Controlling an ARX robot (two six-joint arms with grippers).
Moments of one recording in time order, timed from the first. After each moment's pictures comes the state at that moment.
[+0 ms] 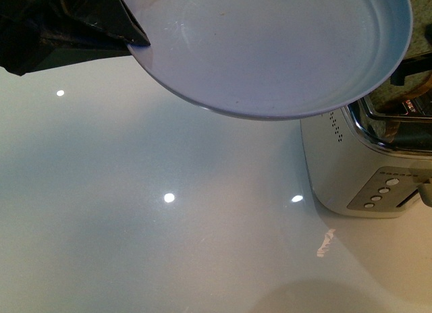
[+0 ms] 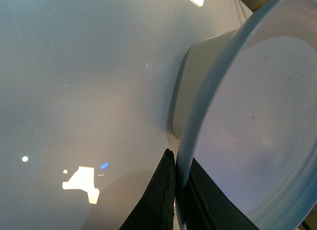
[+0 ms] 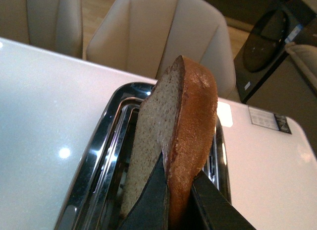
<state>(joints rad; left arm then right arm) -0.46 1.41 0.91 -0.27 0.15 -0.84 0.21 1.59 0.55 0.74 0.22 -0.22</state>
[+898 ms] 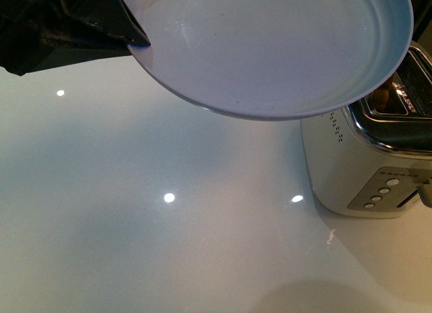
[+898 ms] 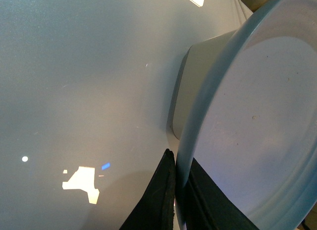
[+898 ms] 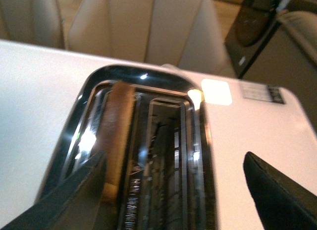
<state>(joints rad) -0.46 1.41 0.91 -0.27 0.15 -0.84 0.11 1.44 0.43 0.77 0.25 -0.14</state>
